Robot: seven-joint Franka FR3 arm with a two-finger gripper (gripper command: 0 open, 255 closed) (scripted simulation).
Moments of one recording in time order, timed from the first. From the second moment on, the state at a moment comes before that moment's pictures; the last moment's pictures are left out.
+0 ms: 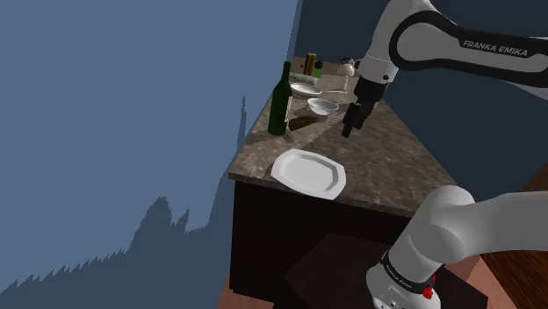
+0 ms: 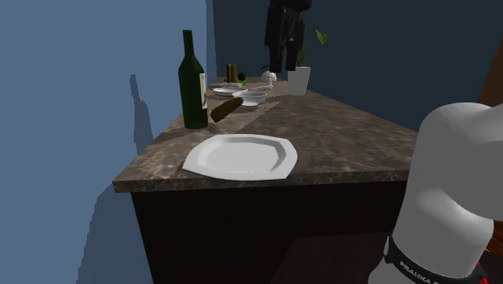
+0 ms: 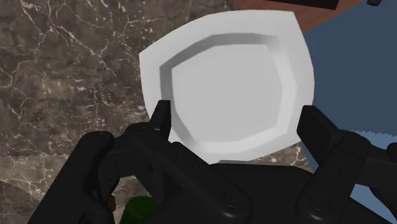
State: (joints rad) arm 0.02 -0.83 -0.05 -2.40 -0.03 1.62 -0.11
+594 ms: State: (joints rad) arm 0.01 -0.57 -0.12 -2.29 -0.07 1.76 -0.17
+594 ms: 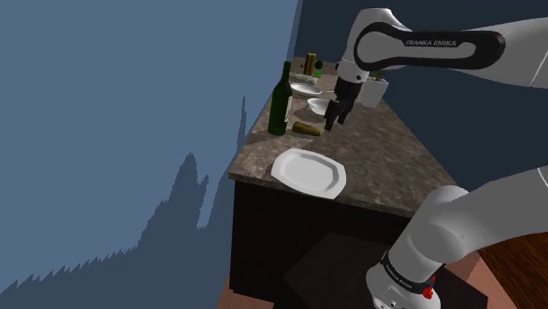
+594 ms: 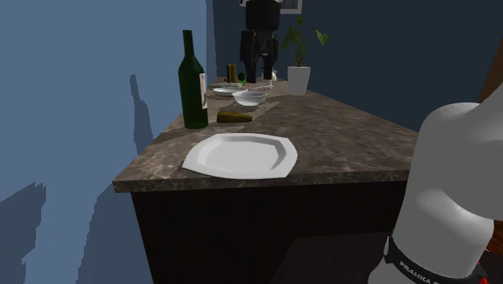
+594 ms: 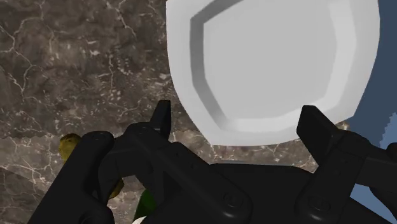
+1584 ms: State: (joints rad) arm -0.02 0.03 -0.22 -1.85 -0.02 1.88 -0.30
